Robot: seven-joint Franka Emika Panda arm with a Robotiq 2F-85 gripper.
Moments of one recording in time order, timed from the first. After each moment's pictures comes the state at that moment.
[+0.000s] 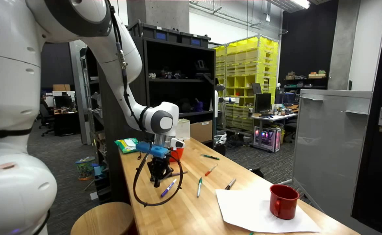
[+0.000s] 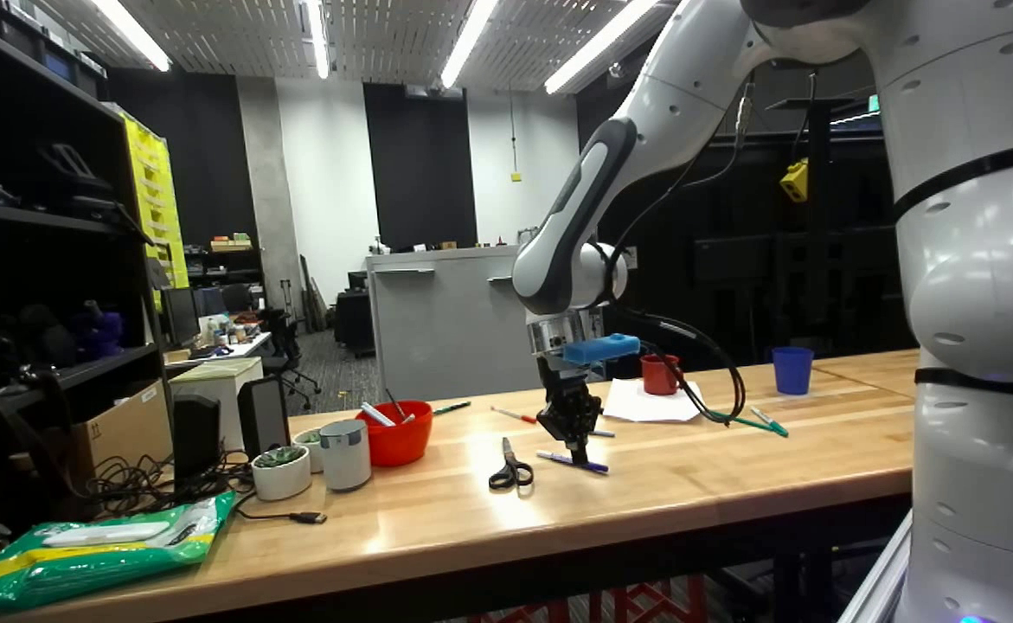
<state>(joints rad) 0.05 0.15 0.05 -2.38 0.07 2.31 0.01</state>
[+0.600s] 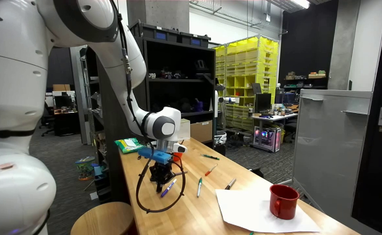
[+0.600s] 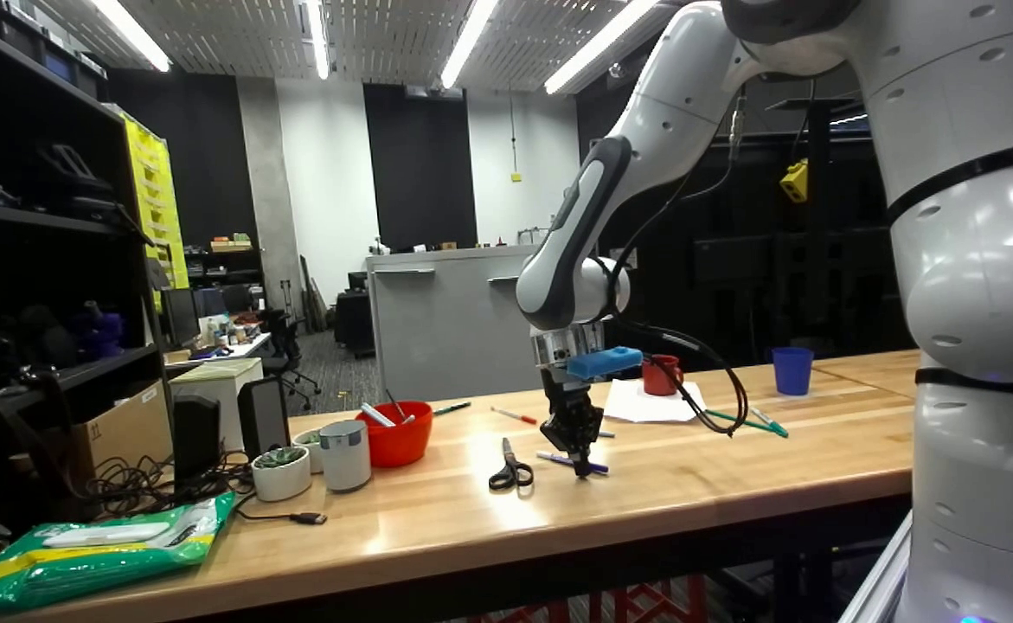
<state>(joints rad) 0.04 0.20 0.05 -2.38 0.07 2.36 -0.01</state>
